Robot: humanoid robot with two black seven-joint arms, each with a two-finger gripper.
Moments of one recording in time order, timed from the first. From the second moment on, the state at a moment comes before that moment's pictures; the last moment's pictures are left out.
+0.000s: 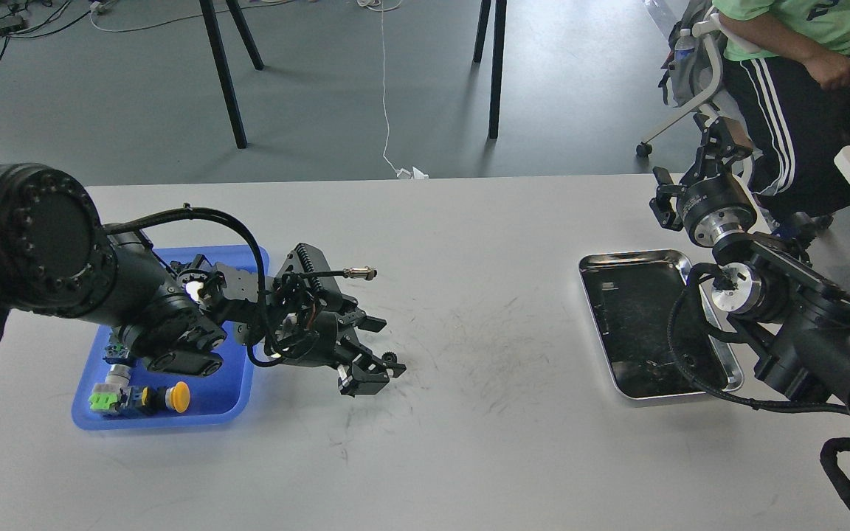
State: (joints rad) left arm -1.51 0.00 1.26 -1.16 0.88 0.49 -0.49; right arm 0.81 -0.28 0.51 0.52 0.00 0.07 0.42
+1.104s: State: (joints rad) left arm -1.45 -0.04 1.33 -1.06 0.89 0.49 -0.49; right arm 0.81 -0.29 0.51 0.52 -0.01 0.06 0.42
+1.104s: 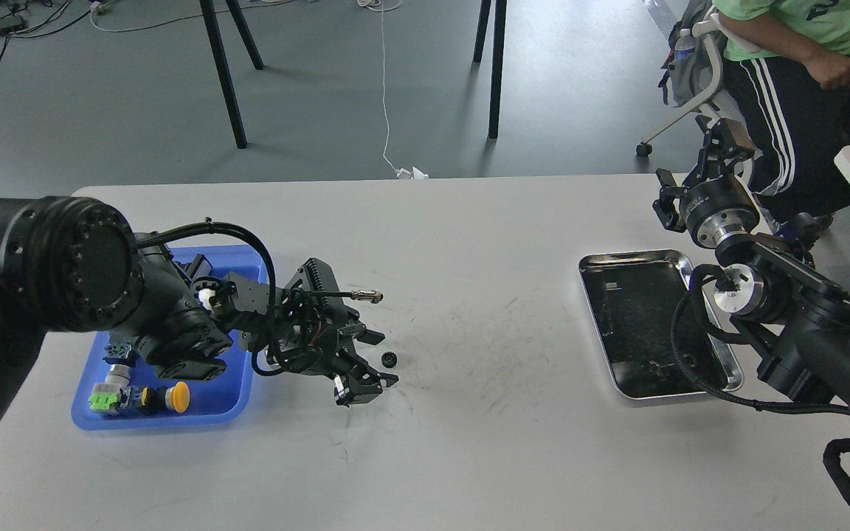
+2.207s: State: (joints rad) left arm -1.43 -0.04 1.32 -1.02 0.88 0.49 -0.49; right arm 0.80 -0.29 0.51 0.52 -0.01 0.07 0.43
